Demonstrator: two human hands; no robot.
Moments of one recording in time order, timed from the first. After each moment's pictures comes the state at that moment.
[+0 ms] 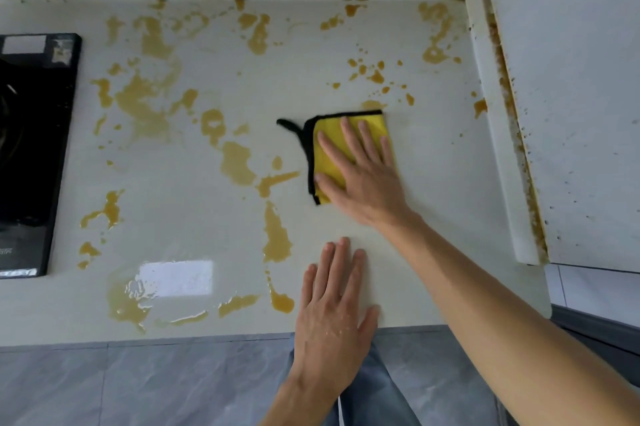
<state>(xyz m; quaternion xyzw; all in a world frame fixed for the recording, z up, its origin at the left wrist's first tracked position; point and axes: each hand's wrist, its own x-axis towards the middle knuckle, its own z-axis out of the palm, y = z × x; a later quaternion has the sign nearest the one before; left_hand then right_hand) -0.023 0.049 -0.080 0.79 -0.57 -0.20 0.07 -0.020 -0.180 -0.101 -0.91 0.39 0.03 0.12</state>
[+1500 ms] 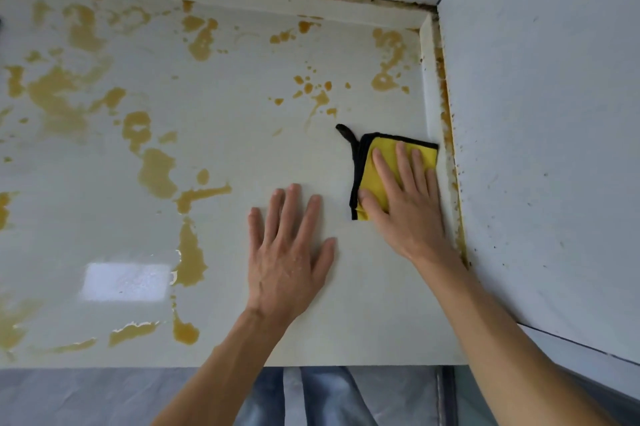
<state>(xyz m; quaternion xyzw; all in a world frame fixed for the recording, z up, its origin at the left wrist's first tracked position) -0.019 -0.083 -0.097 0.84 -0.53 -0.11 0.10 -0.163 -0.262 -0.090 -0.87 0.48 0.06 0.13</state>
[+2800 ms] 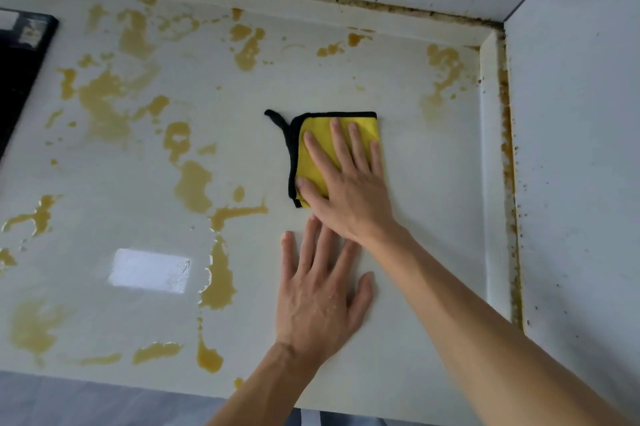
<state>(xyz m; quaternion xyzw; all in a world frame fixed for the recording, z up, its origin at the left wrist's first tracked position) -0.021 -0.083 -0.108 0.84 -0.53 -0.10 0.11 -0.008 -0.254 -0.106 -0.93 0.34 0.00 0.11</state>
